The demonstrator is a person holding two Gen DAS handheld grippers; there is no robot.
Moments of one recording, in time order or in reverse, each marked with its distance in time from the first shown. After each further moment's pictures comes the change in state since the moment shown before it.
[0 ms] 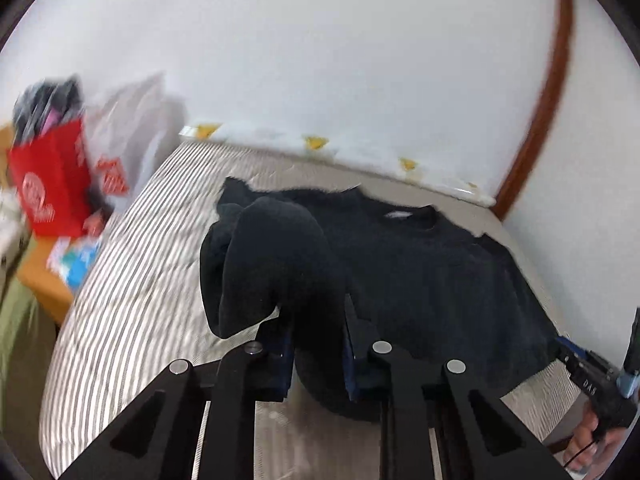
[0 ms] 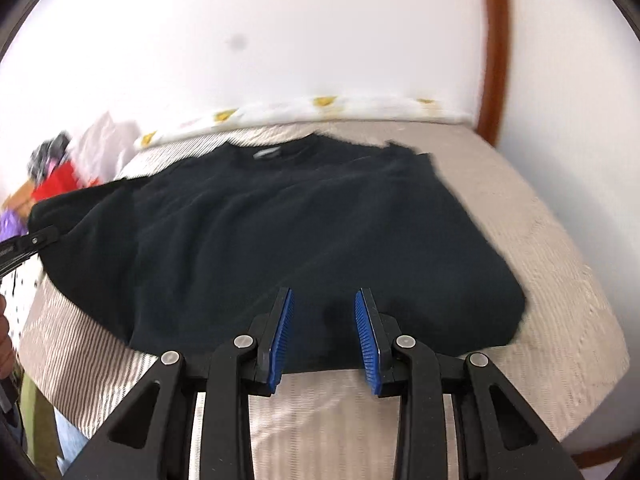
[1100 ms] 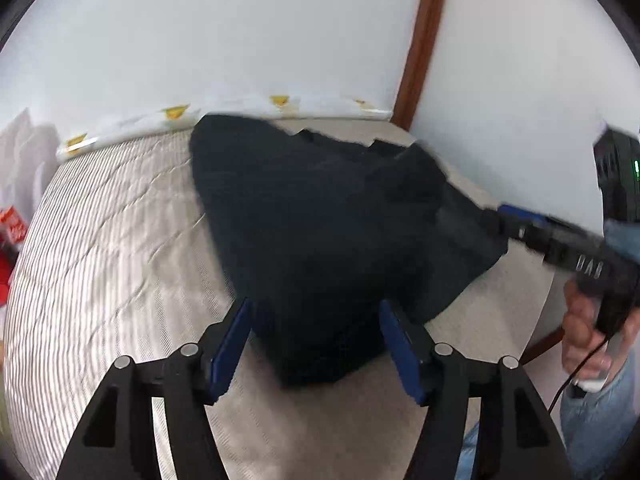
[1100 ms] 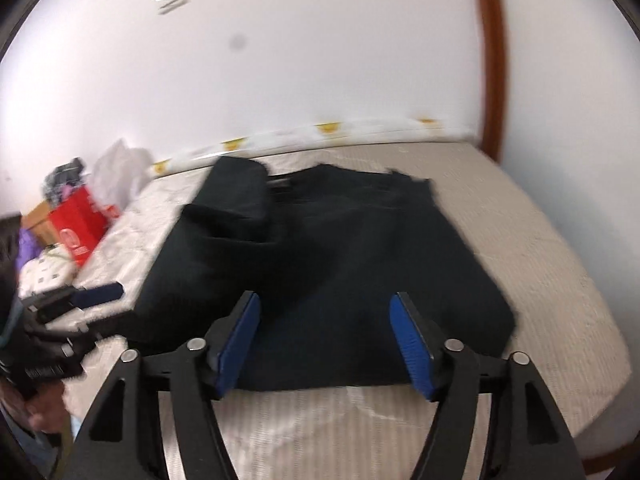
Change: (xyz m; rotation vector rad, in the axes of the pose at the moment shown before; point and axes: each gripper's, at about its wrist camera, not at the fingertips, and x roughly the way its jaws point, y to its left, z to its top) left arm 0.026 -0.068 -0.050 0.294 0.177 -0.233; right arm -0.010 0.010 0.012 0.007 -0.049 0.100
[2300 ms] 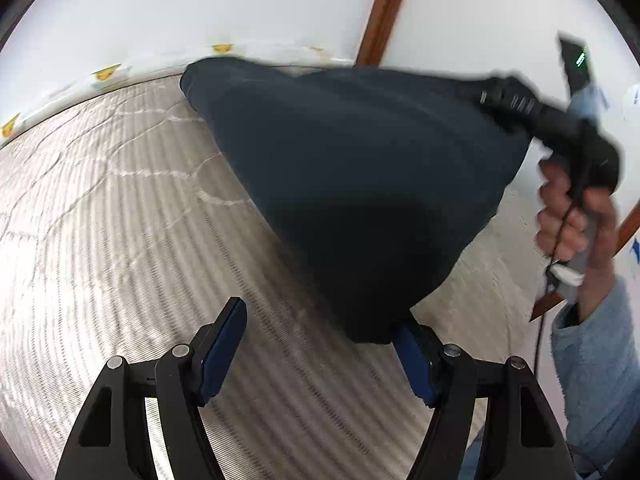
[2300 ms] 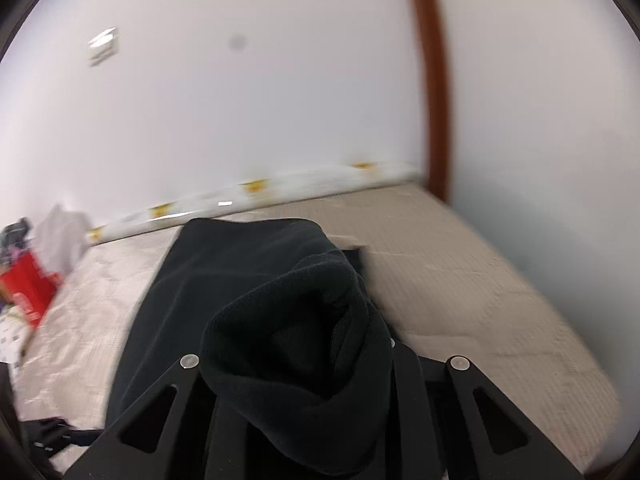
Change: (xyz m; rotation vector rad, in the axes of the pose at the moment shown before) left arm 0.090 -0.056 0.011 0.052 0.122 -0.148; right arm 0.034 -0.082 0.035 0.121 -0.181 -0.229
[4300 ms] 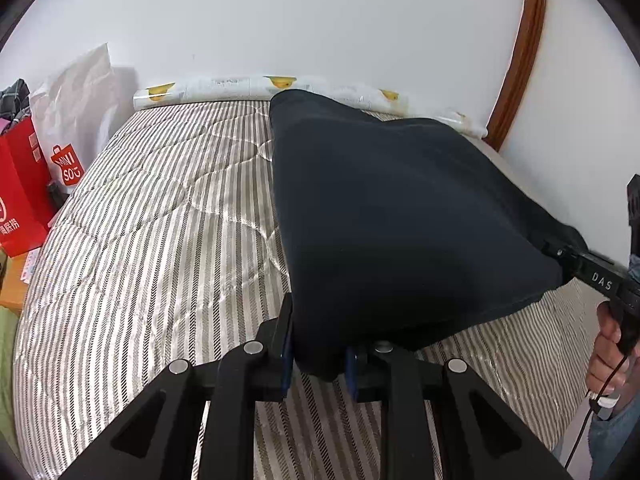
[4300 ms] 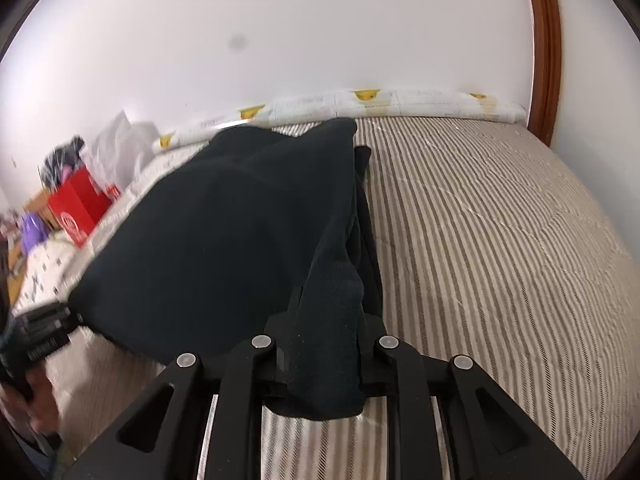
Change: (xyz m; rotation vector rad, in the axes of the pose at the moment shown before) left arm -0.069 0.123 -0.010 -0.250 -0.133 0.327; right arm 0.027 0.105 -0.060 -0.176 0.251 0.262
